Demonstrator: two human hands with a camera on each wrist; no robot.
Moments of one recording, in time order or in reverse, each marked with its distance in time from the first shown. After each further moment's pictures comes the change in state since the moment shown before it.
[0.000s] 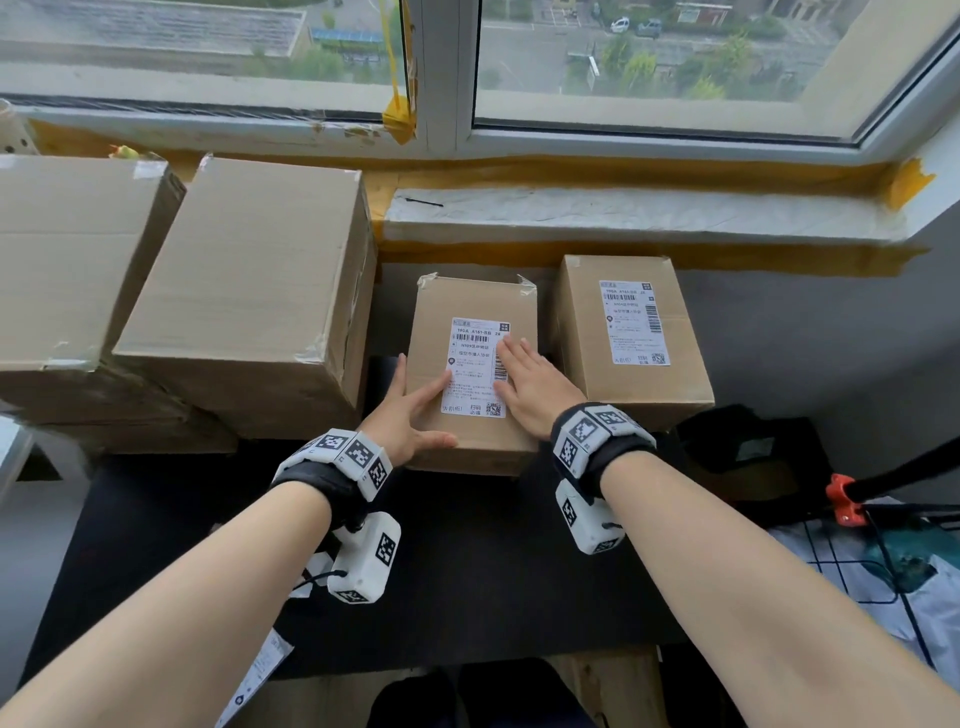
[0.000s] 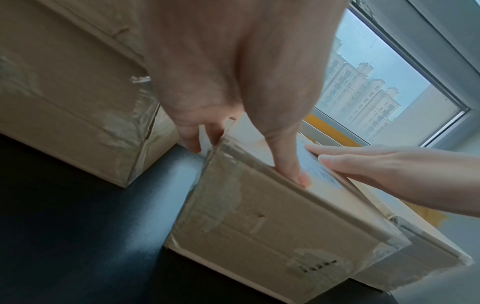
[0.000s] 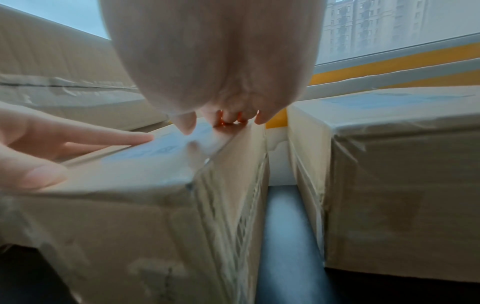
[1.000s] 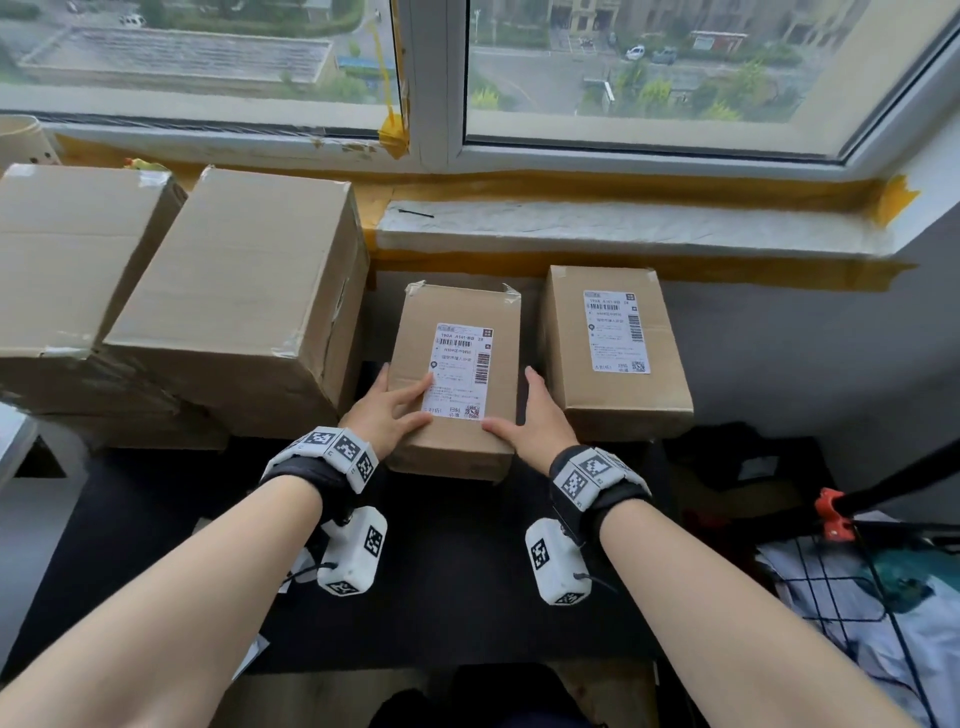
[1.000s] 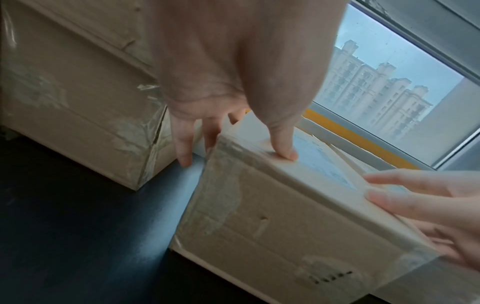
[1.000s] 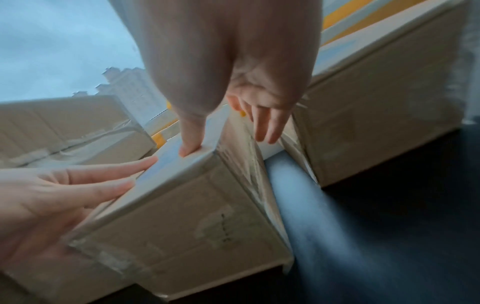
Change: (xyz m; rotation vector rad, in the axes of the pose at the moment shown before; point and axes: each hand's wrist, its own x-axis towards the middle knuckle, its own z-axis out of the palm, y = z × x) left_hand -0.003 0.016 0.005 0.102 0.155 -0.113; right_hand -0.035 0.017 0.025 0.651 0.182 0.225
